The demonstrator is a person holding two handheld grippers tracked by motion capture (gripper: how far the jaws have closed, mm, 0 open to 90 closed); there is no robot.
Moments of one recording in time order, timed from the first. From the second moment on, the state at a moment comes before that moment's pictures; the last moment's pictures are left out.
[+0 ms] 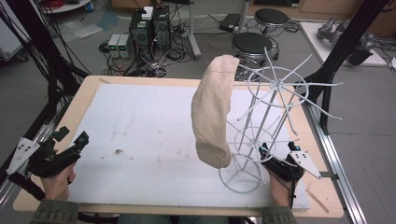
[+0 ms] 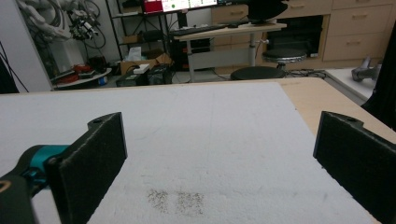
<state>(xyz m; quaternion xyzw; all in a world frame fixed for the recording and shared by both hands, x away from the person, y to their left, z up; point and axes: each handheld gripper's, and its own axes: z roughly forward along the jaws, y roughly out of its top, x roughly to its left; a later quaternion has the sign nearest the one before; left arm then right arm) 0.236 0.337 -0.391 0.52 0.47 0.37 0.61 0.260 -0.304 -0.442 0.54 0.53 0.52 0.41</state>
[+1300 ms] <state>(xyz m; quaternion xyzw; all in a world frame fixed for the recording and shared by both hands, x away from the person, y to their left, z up) 0.231 0.345 -0.439 0.46 0.60 0.43 0.50 0.262 -0.302 -0.443 0.53 0.54 0.51 0.41</state>
